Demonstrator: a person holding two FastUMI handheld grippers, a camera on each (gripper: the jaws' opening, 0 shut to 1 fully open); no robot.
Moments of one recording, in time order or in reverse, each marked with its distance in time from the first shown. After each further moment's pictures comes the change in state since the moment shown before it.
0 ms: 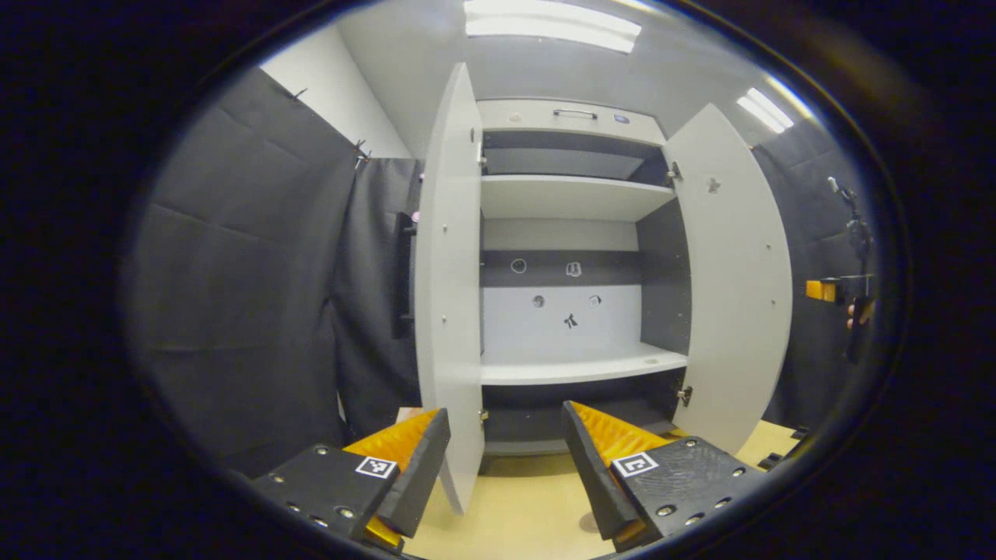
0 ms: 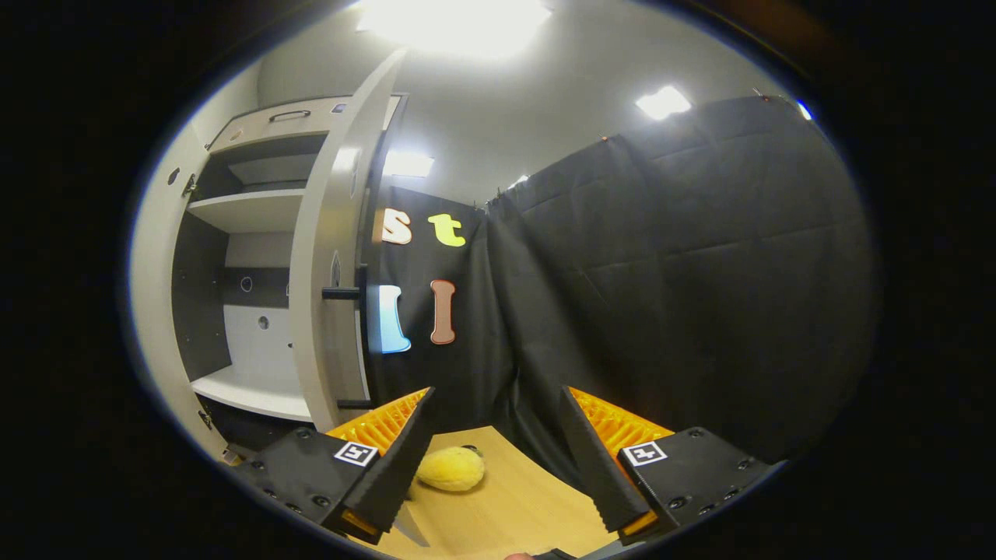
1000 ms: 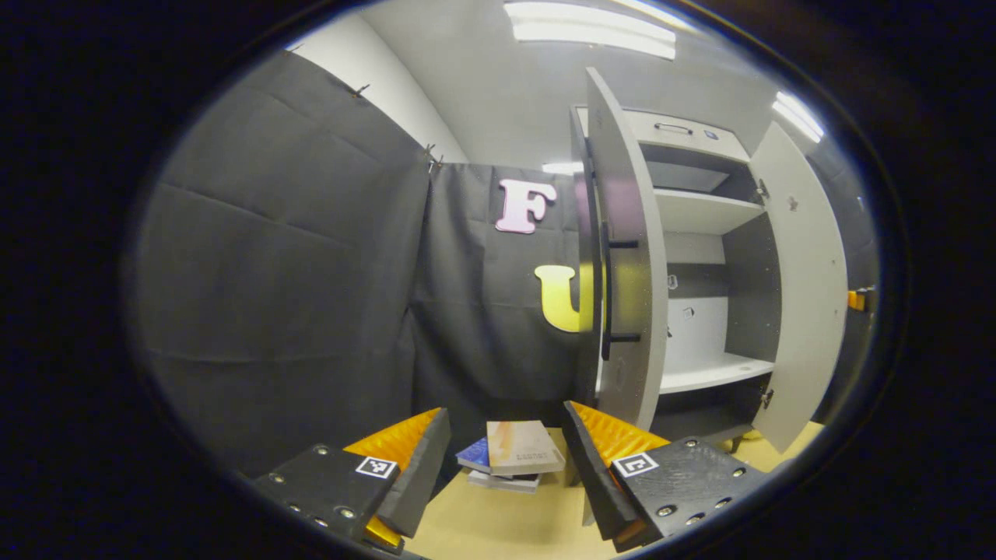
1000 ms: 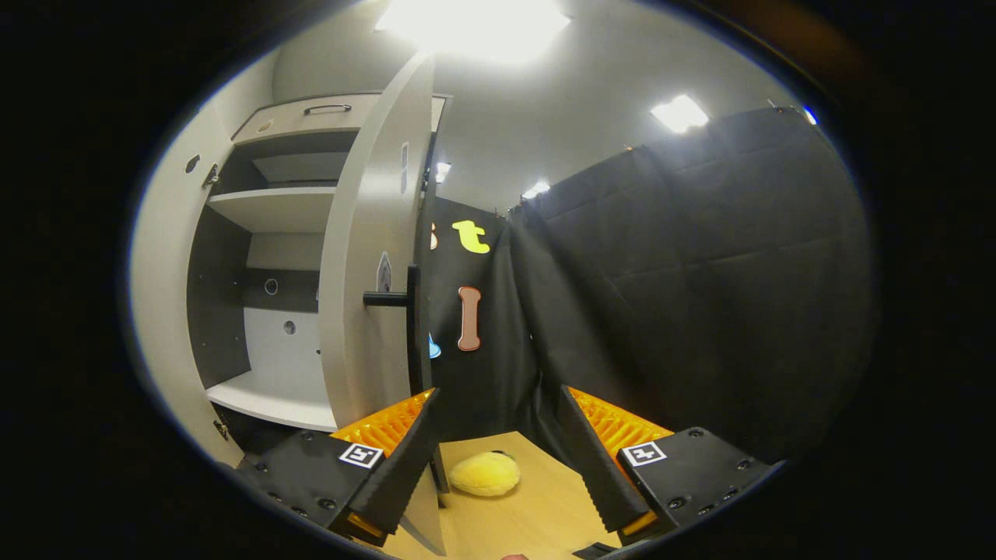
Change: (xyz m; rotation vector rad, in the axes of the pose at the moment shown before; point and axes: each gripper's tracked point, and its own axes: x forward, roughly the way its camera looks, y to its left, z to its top) left arm 0.012 0.175 -0.002 -0.011 -0.024 0.176; right arm -0.020 0.089 0.003 -0.031 -0.034 0.056
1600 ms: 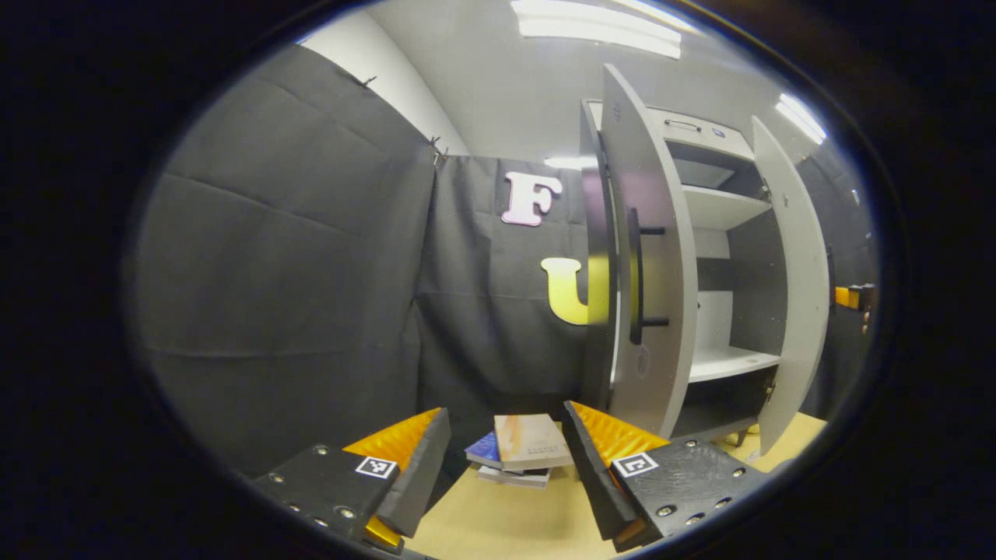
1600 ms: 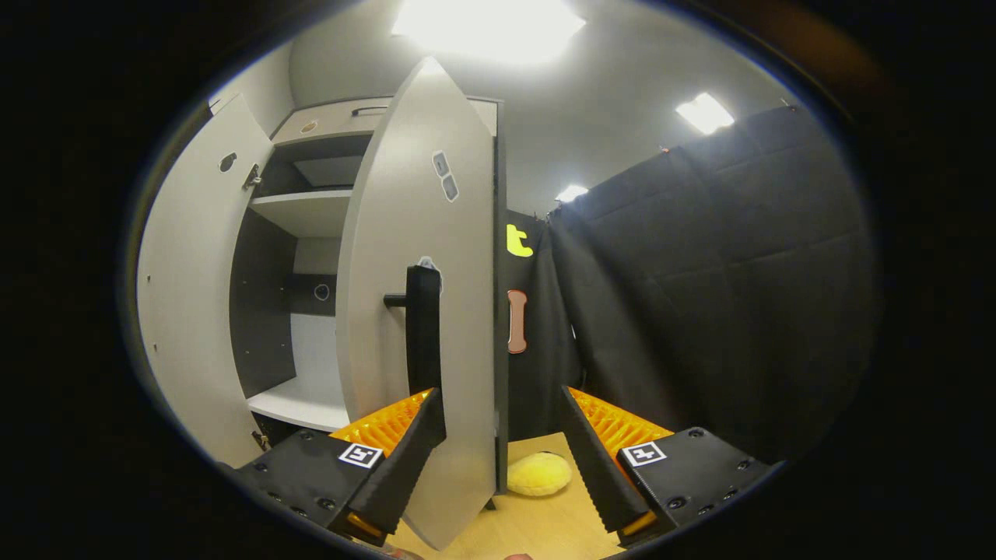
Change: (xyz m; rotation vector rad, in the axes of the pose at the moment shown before) left arm 0.004 0.031 -0.012 0.002 0.024 0.010; right arm -0.010 0.090 0.001 0.017 -0.012 0.135
